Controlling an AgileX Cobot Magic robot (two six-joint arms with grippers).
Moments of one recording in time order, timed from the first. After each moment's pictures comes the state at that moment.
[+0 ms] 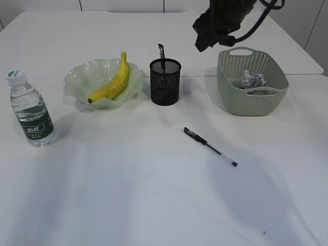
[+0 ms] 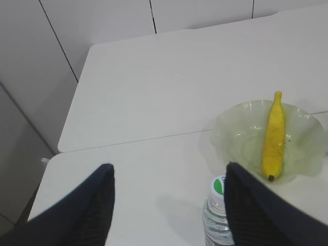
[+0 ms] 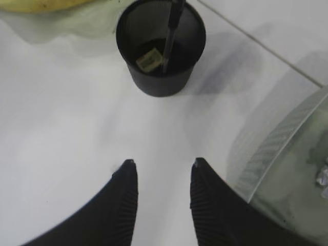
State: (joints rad) left arm -0.01 0.97 -0.89 0.23 0.34 -0.13; right arm 0.23 2.24 -2.34 0.19 1.26 -0.46
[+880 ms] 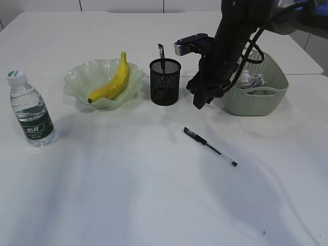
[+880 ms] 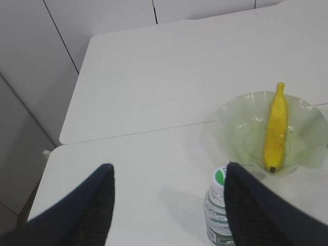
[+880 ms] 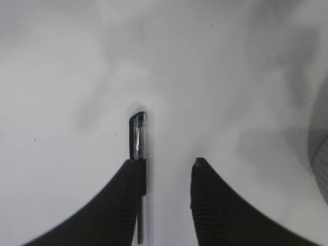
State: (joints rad) left arm -0.01 0.97 -0.90 0.23 0.37 -0.13; right arm 0.27 2.33 -2.11 0.15 1.24 -0.46
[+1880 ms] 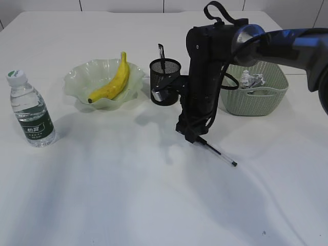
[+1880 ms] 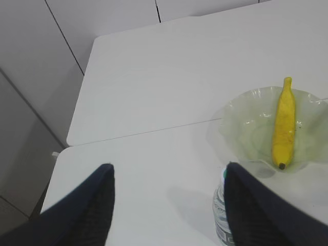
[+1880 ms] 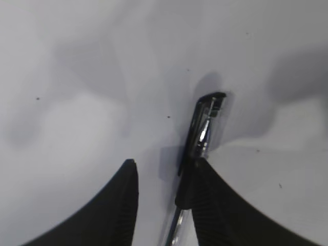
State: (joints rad) left arm -0.01 0.98 -0.90 0.27 0.37 -0.13; right arm 0.40 2.39 -2.00 0.03 1.22 -0.53
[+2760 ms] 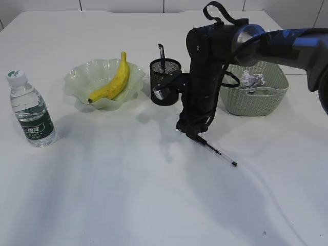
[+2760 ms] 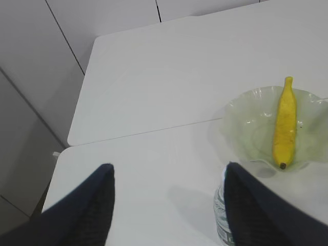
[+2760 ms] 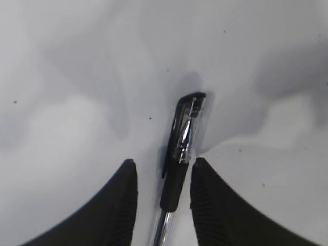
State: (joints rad) left arm -0.01 0.98 -0.90 0.27 0.37 -0.13; right arm 0.40 2.39 -2.00 -0.01 1.20 -0.50
